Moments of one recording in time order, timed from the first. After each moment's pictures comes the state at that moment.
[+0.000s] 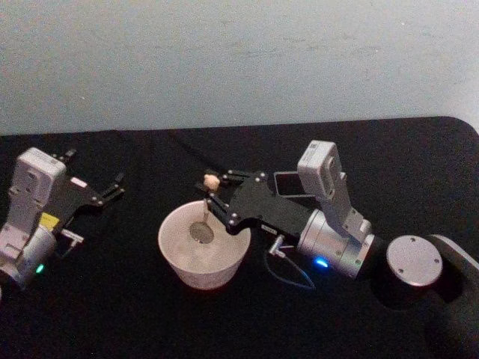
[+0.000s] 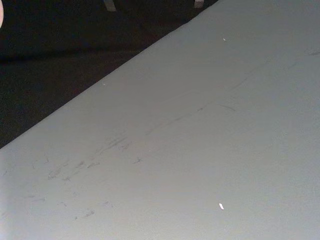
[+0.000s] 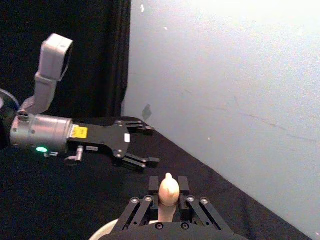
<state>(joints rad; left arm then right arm) -0.20 0.60 0.45 -1.41 -0.25 -0.12 0.03 0.33 0.29 -0.55 -1.35 0.29 -0.22 0.55</state>
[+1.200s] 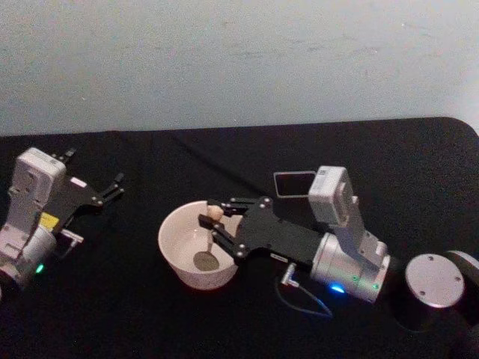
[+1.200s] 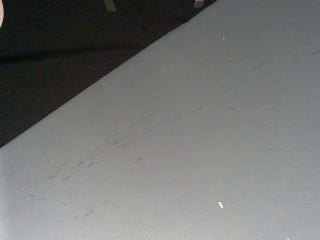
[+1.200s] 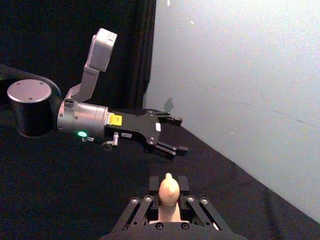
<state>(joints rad) -0.20 0.60 0.45 -1.41 -0.25 -0.12 0.03 0.25 0.37 -0.55 -1.47 0.30 -0.18 0.60</state>
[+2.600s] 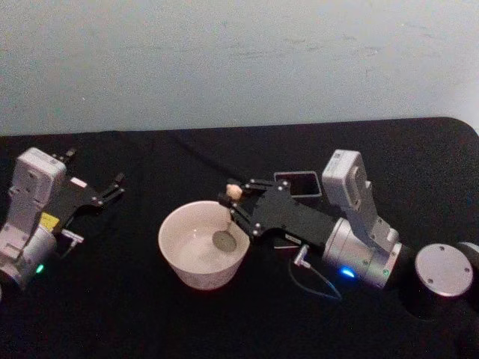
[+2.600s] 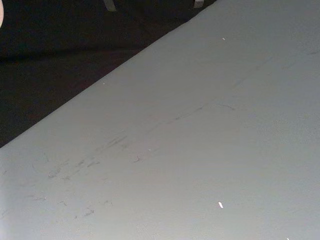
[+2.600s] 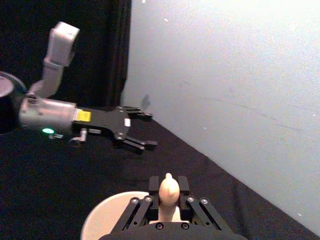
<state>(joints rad) -0.20 0.60 0.45 -1.41 -0.25 -0.12 0.03 0.27 0.36 -0.51 -1.43 0.28 -0.19 0.57</state>
